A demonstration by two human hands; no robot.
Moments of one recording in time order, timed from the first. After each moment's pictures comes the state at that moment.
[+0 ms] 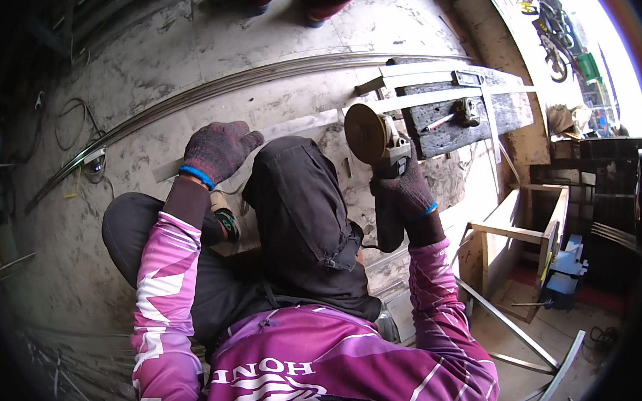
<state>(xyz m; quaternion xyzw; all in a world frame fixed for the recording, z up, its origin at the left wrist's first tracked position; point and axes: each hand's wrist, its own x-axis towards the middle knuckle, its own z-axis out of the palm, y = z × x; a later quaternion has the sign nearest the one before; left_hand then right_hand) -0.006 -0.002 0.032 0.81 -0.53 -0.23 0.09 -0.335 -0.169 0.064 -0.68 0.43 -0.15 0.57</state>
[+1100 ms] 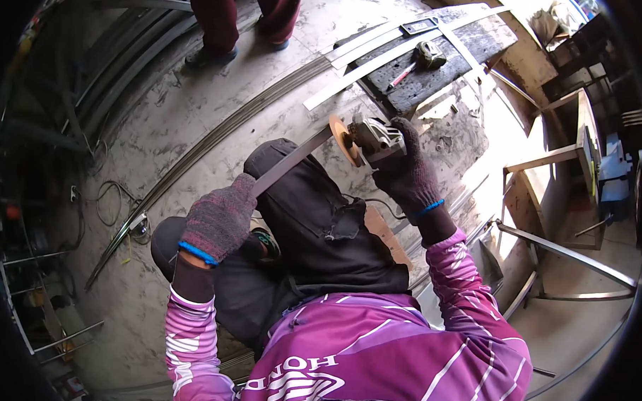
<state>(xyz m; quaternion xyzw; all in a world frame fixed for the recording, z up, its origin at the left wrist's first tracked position) -0.093 0.065 0.139 0.72 -0.69 -0.09 0.09 -0.402 -0.109 0.081 -0.80 0.46 -0.28 0.27</state>
